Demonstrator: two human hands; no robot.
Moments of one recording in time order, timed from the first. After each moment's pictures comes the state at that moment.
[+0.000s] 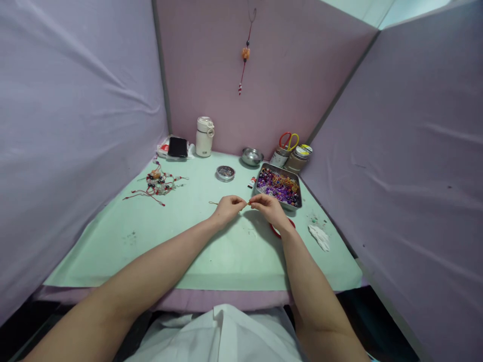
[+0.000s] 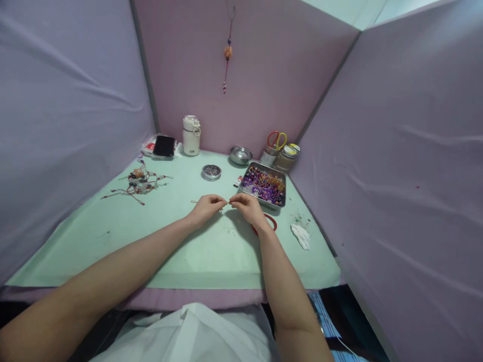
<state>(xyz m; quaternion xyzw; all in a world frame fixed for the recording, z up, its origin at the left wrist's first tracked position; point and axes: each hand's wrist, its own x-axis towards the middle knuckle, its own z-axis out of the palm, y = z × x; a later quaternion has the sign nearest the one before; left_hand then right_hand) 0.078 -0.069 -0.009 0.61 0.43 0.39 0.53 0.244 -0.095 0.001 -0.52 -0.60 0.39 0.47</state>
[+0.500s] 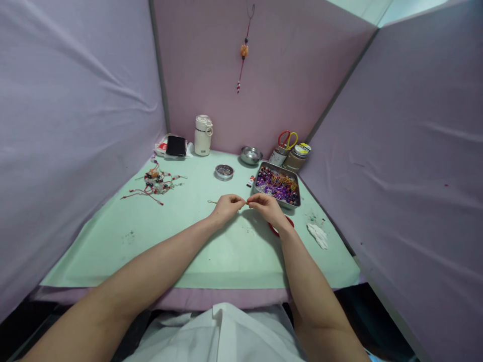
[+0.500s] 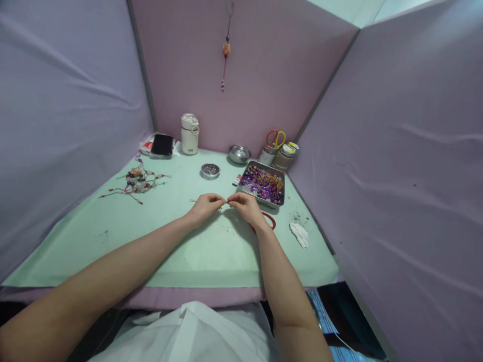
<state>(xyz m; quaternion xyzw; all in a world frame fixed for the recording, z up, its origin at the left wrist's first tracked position) 0.079 -0.068 -0.010 0.60 0.43 0.40 0.54 0.243 -0.094 -0.001 -0.51 -0.61 0.39 0.46</state>
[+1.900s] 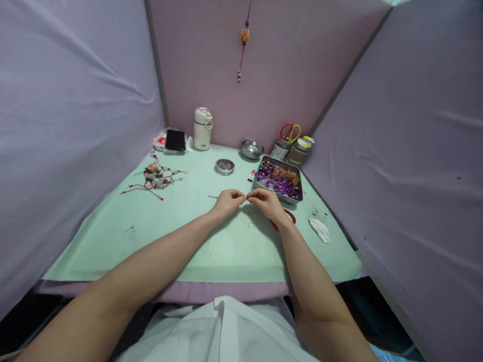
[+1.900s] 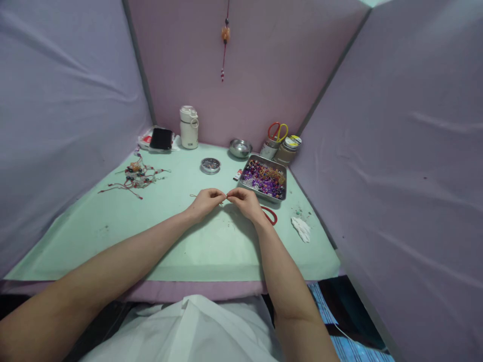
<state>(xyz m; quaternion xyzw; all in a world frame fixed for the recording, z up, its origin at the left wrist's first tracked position) 0.079 -0.071 -0.004 0.62 0.44 0.38 0.53 0.241 -0.095 -0.003 -0.52 -0.64 0.35 0.44</state>
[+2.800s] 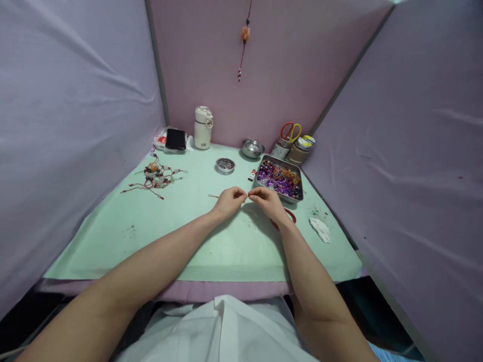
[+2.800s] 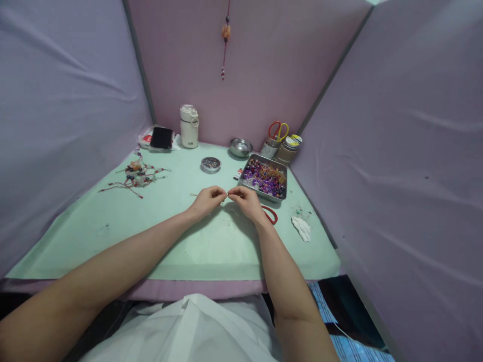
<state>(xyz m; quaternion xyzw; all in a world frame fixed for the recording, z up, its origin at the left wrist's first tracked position) 0.077 -0.069 -0.006 0.67 0.42 0.38 0.48 0.241 -0.094 -0.006 -0.52 -0.63 0.33 0.47</state>
